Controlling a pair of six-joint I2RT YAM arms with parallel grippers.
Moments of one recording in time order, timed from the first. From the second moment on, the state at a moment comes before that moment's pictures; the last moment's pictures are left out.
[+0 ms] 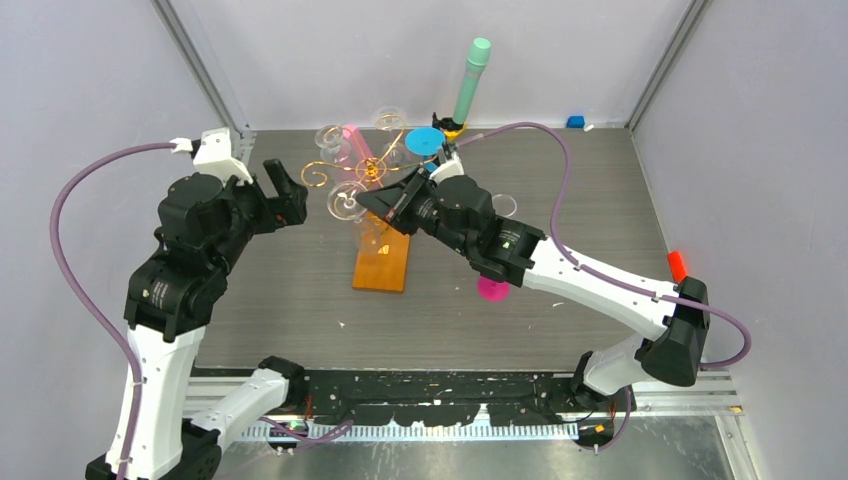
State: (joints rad) left arm -0.33 0.89 1.54 -0.93 -0.22 -0.31; right arm 1.04 1.45 1.37 -0.01 0.21 1.25
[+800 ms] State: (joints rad) left arm -0.33 0.87 1.51 -0.92 -0.23 -0.31; right arm 1.06 1.49 1.48 -0.01 0.21 1.20
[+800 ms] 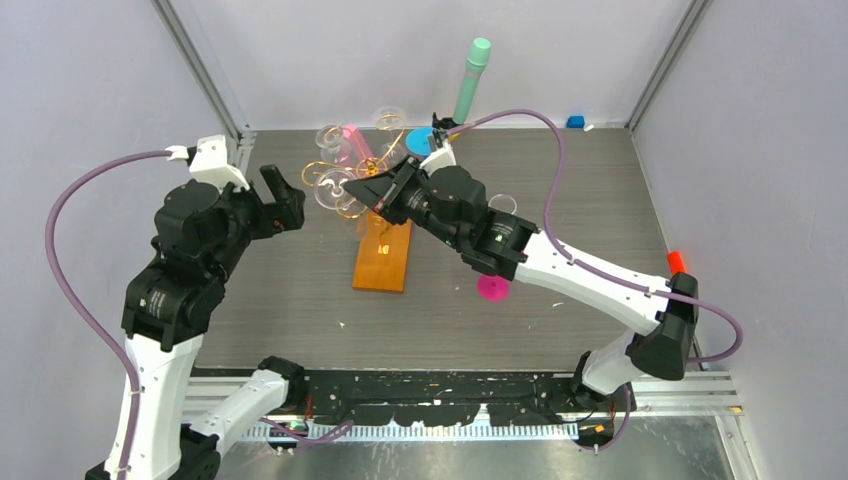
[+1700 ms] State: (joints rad) left arm -0.33 0.88 1.45 -0.86 0.05 -0.29; right arm 1.06 1.35 1.35 -0.04 0.41 1.23
